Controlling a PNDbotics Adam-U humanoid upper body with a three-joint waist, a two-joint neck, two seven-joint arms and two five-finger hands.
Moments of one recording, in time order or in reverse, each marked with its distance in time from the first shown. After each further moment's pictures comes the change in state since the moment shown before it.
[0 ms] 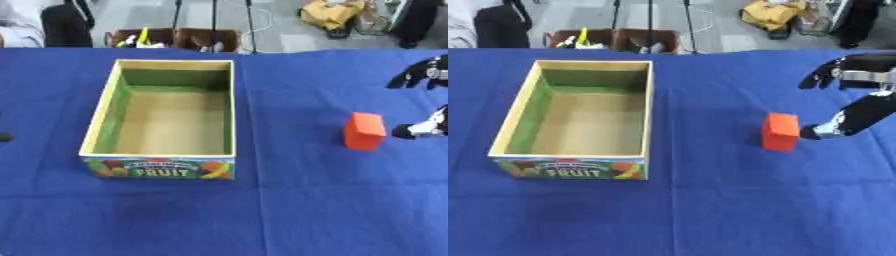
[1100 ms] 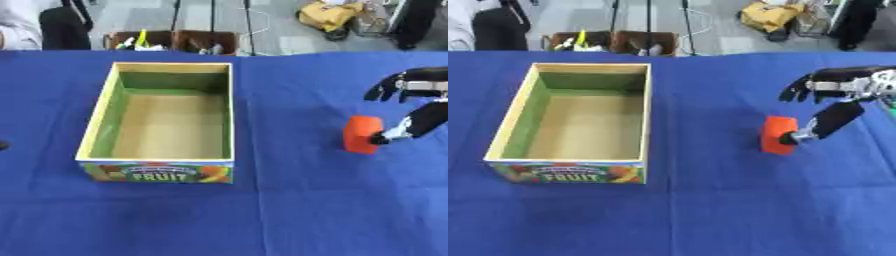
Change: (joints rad) left arm 0.000 0.000 -0.006 0.000 0.001 0.000 -0.008; right arm -0.091 0.088 0.072 0.164 0.033 -0.038 0.018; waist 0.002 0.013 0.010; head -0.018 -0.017
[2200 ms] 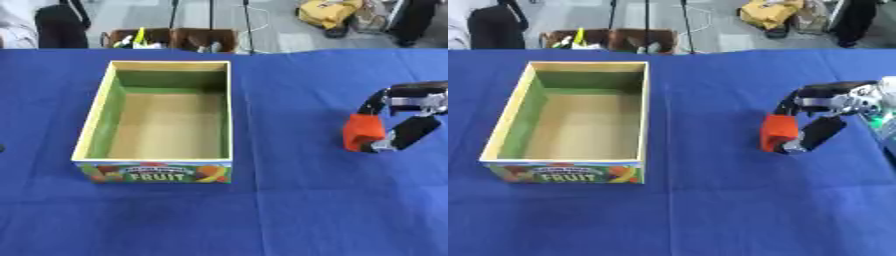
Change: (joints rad) left arm 0.000 0.000 -0.001 0.000 0.000 0.001 -0.003; right arm -0.001 0.025 0.031 0.058 0.081 -0.036 -0.039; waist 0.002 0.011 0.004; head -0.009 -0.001
